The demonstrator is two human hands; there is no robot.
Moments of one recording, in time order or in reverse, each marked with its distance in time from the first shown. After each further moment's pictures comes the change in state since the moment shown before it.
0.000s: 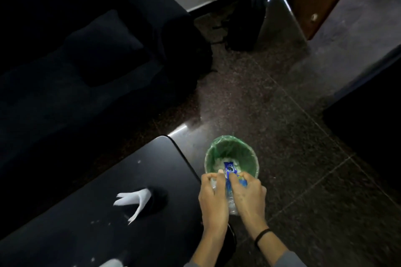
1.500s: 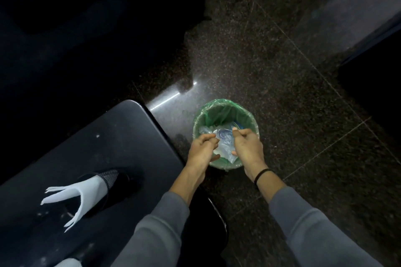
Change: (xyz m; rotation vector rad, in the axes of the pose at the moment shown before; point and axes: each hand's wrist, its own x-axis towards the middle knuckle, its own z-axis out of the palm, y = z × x) left_hand 0.151 -0.072 0.062 -0.040 -0.250 -0.270; right_hand 0.155 0.089 0.058 0.083 -0.074 0.187
